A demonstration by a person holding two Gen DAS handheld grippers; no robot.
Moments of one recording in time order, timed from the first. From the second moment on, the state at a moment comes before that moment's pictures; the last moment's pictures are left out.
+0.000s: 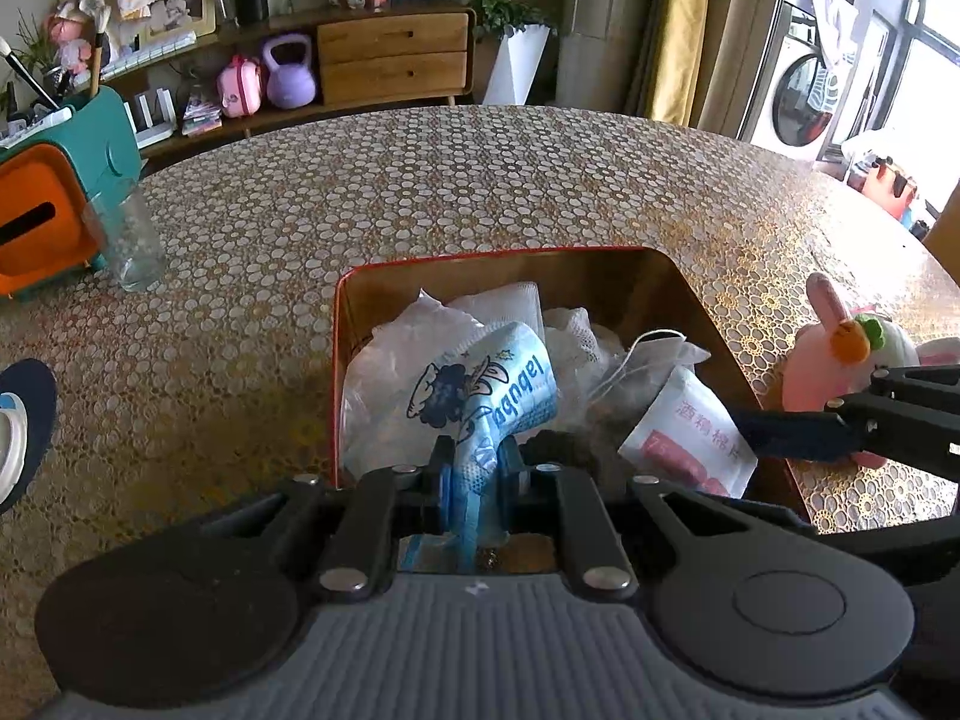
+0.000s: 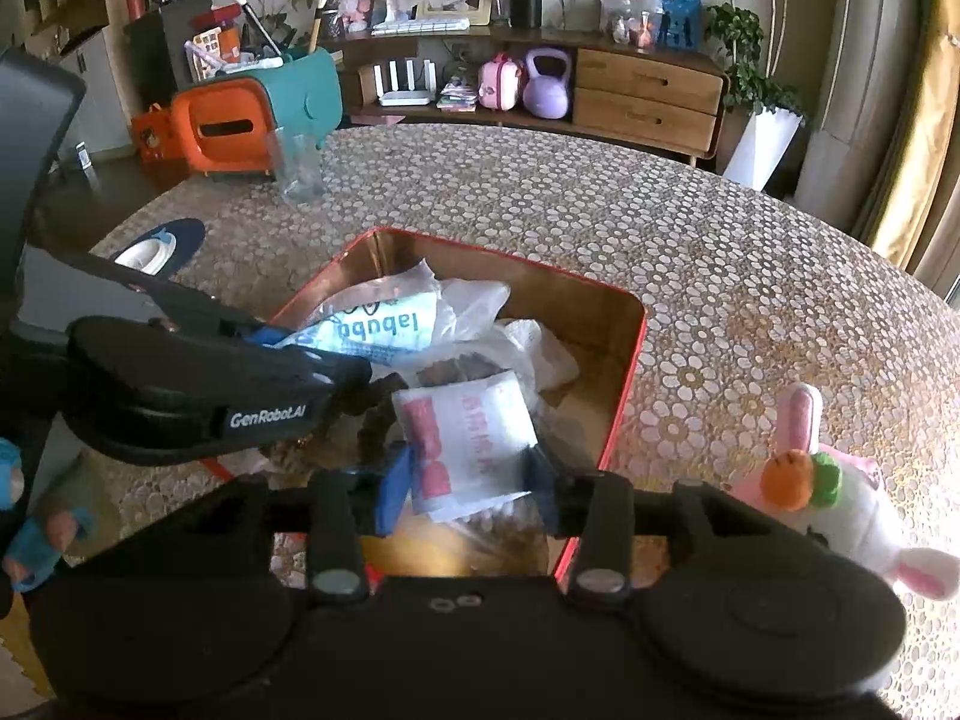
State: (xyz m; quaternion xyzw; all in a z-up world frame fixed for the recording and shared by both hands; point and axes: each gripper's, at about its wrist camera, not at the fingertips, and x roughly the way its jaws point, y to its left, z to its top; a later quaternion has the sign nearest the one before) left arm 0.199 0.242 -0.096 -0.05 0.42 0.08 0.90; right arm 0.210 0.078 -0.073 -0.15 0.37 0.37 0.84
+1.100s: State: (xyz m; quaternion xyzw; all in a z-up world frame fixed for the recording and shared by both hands) left arm 0.114 0.211 -0.033 -0.05 0.34 0.06 0.94; right arm 0.153 0.005 -0.016 -0.08 0.30 0.39 0.87
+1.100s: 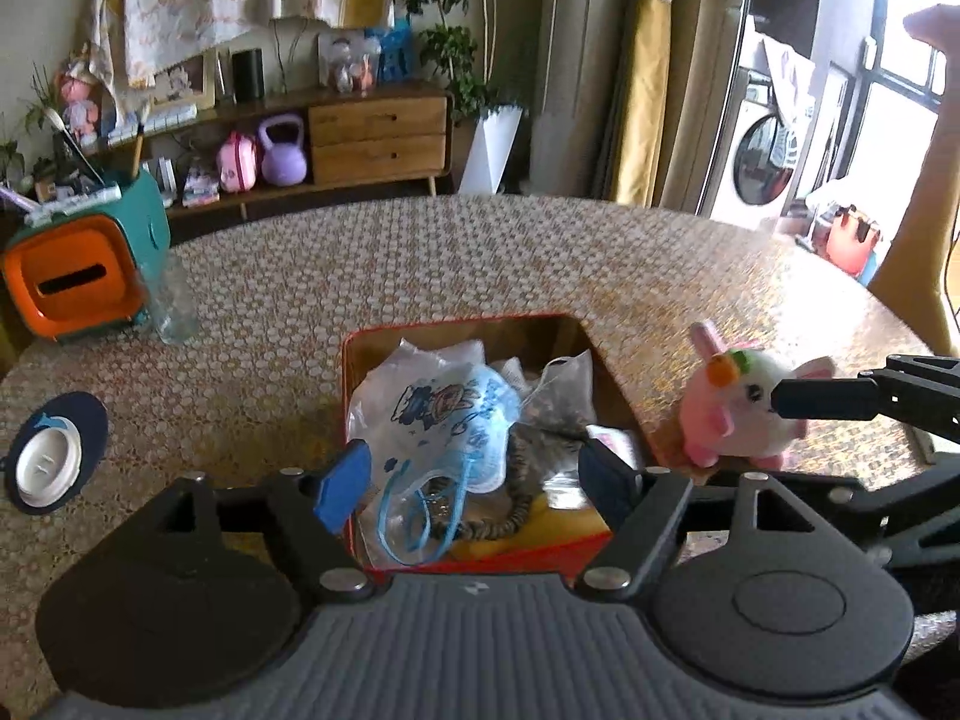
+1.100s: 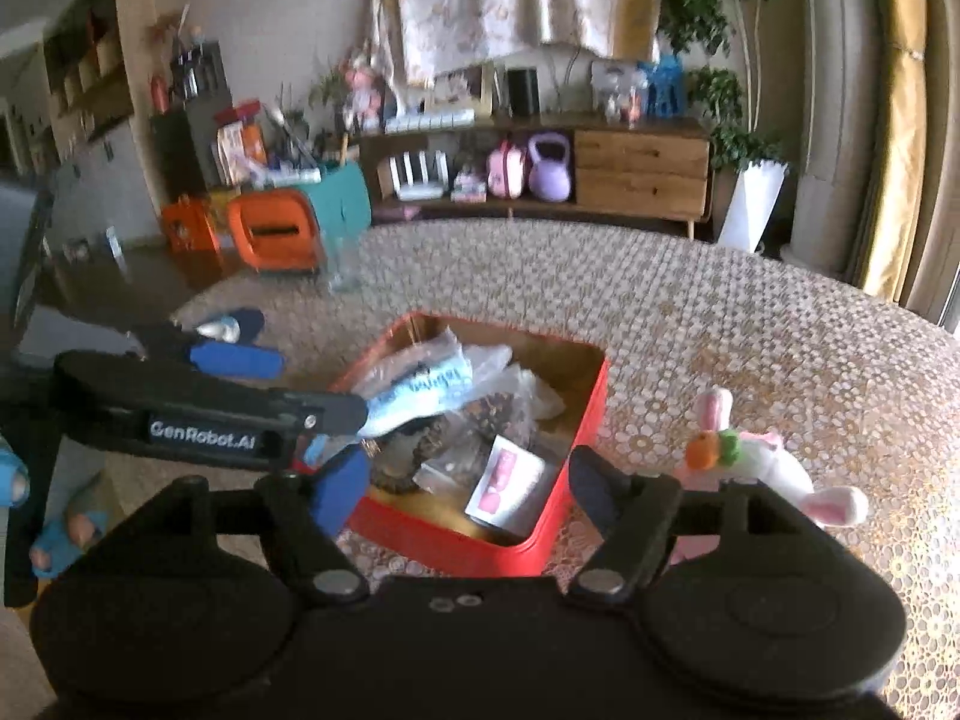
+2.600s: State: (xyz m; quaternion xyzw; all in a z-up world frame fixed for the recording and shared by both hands) left arm 0.002 0.152 0.003 -0.08 0.25 0.10 0.96; right arm 0.057 -0.080 0.013 0.04 0.18 0.36 0.92
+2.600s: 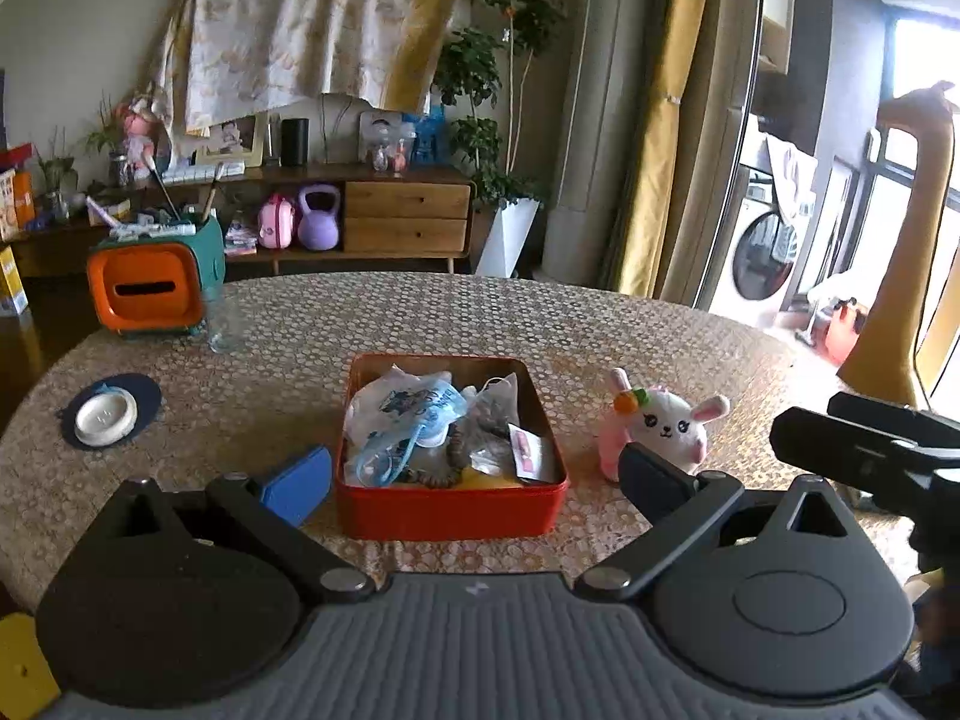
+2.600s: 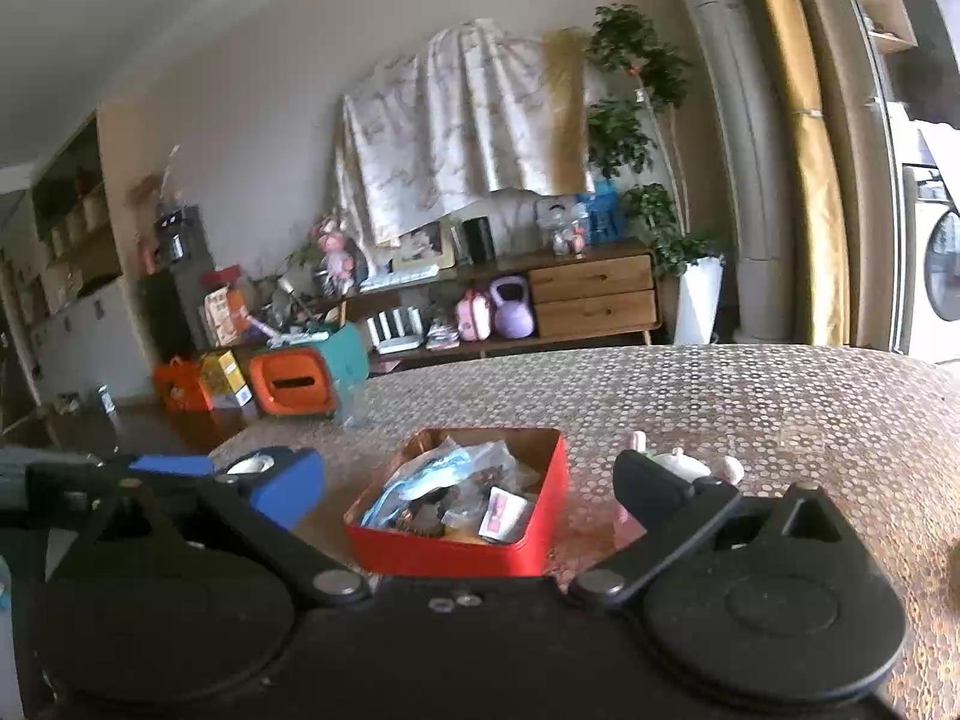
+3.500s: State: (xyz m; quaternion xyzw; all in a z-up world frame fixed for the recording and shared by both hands) left arm -0.004 0.125 -0.001 -0.05 0.24 0.07 0.97; right arm 0.048 -0.092 -0.004 0.05 0.19 0.30 0.93
